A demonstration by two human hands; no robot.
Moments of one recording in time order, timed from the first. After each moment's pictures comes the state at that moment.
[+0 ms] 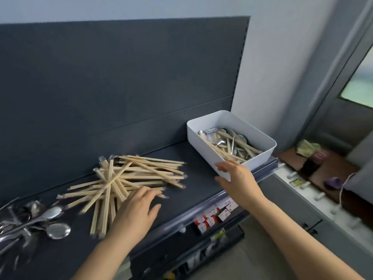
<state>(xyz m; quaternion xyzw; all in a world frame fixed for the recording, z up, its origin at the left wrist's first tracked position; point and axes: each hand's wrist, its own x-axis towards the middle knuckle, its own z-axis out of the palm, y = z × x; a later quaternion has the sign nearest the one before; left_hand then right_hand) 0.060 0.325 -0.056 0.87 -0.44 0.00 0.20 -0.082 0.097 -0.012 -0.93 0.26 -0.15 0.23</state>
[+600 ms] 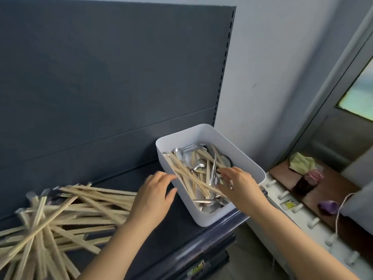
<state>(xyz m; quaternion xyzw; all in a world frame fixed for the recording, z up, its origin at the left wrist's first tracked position) 0.094 0.097 -0.054 0.85 -0.46 -0.01 0.26 -0.052 -0.080 -0.028 -0.93 0.29 -0.09 0.21</state>
